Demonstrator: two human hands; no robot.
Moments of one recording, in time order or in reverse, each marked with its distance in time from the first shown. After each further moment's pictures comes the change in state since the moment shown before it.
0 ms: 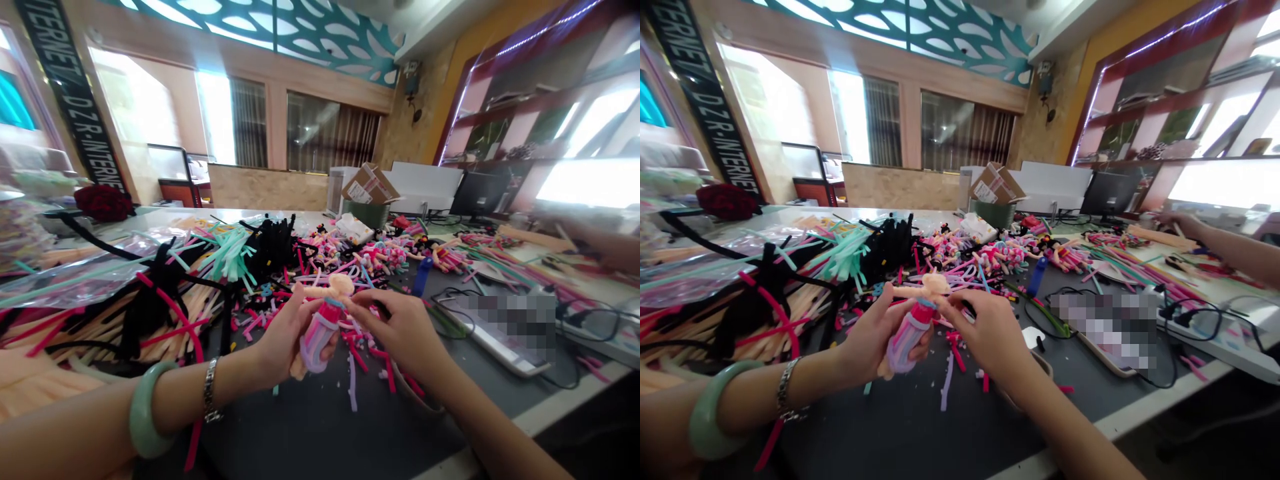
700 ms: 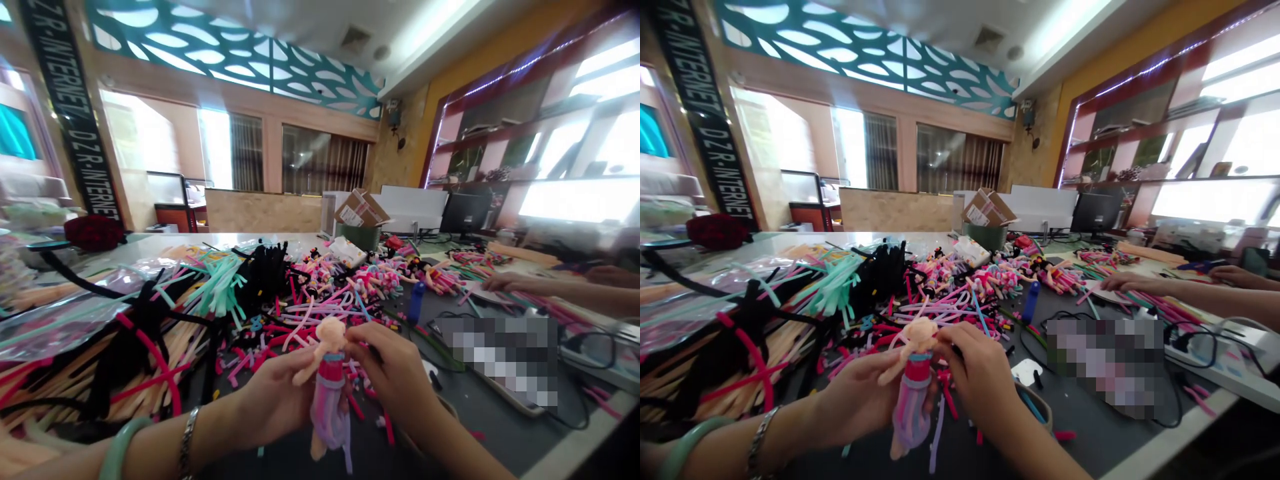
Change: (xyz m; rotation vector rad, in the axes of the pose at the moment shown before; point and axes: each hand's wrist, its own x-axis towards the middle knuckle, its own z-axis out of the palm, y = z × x) left_hand -0.002 0.001 -0.002 -0.282 -0.222 -0.124; right_hand -0.004 0.013 0.013 0.127 0.110 -0.140
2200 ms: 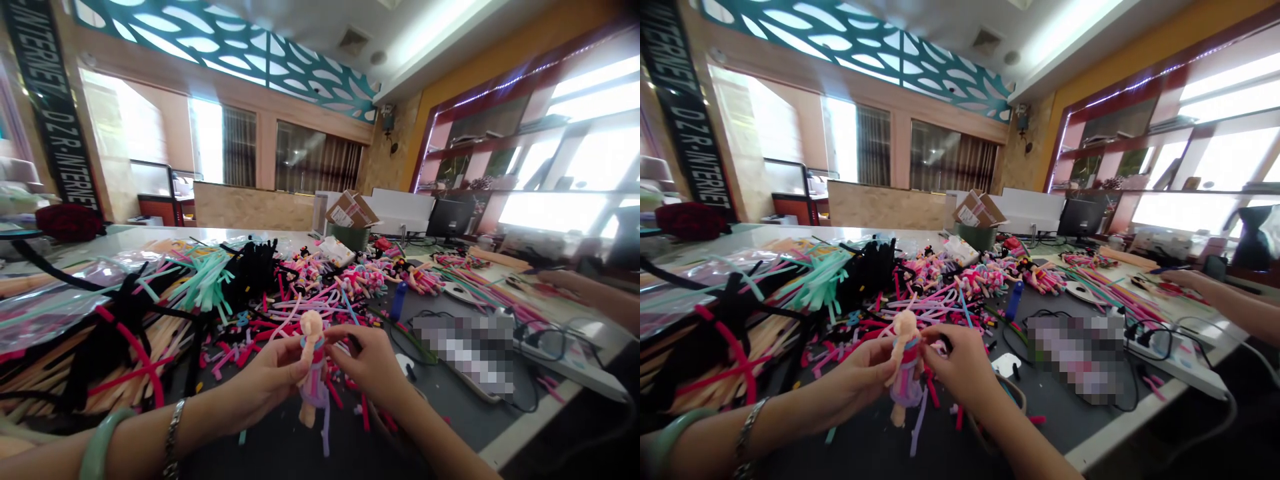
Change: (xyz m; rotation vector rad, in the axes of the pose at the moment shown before) left_hand 0.005 -0.008 -0.005 0.356 0.181 0.196; right_hand 0.003 -0.001 -0.001 0.092 -0.091 0.233
